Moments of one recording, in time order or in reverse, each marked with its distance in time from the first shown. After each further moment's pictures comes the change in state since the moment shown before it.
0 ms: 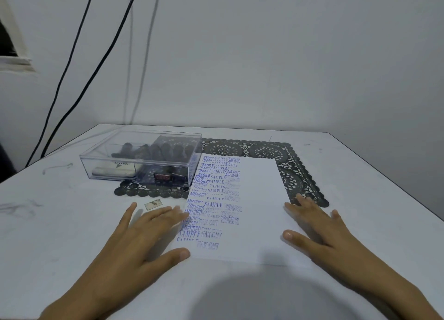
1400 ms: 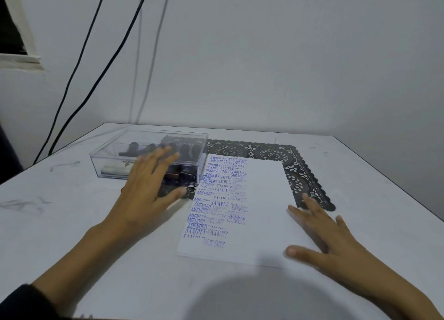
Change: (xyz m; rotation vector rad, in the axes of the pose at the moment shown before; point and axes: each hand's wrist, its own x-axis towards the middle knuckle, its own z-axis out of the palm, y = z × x) left_hand 0.077 -0.041 -0.006 0.065 0.289 0.004; right_hand 0.001 -0.001 -0.002 -0.049 -0.071 -0.014
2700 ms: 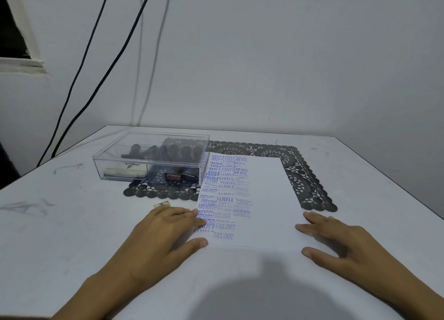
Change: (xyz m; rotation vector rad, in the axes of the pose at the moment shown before) left_hand -0.054 0.039 0.003 0.027 -0.208 0.160; right_hand -0.006 0.025 -0.004 -0.001 0.202 -0.149
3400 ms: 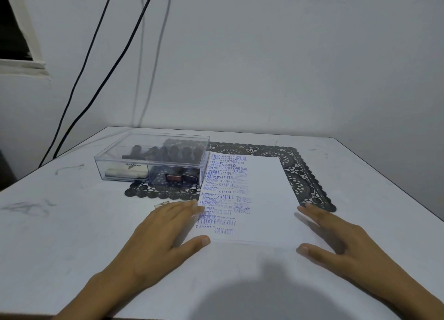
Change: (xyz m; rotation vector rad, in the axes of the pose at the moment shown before) left_hand -0.001 0.004 -0.002 -0.070 -0.043 -0.124; right_hand -0.001 -0.012 -0.001 0.133 0.031 0.062
